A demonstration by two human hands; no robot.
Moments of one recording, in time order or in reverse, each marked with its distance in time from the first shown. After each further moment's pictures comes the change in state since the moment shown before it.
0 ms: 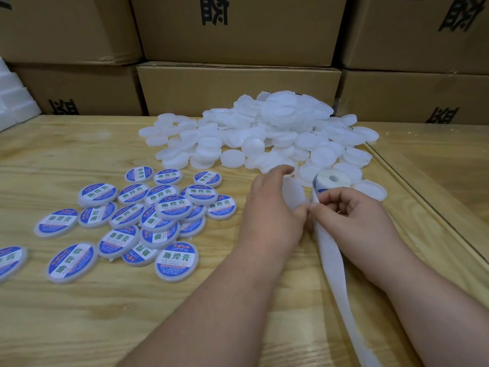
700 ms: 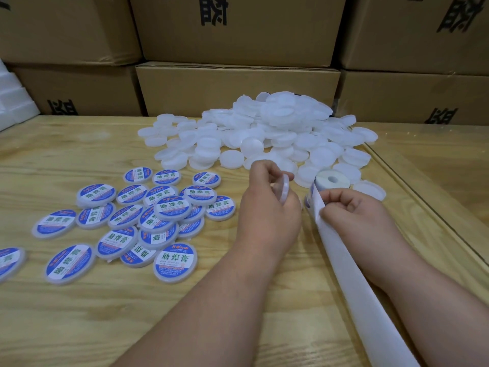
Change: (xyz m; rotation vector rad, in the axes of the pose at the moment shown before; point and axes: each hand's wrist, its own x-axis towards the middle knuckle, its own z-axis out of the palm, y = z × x) left_hand -0.001 0.005 -0.004 -0.303 0.075 -0.018; right_hand -0.005 -0.011 -0.006 0.082 -0.121 0.105
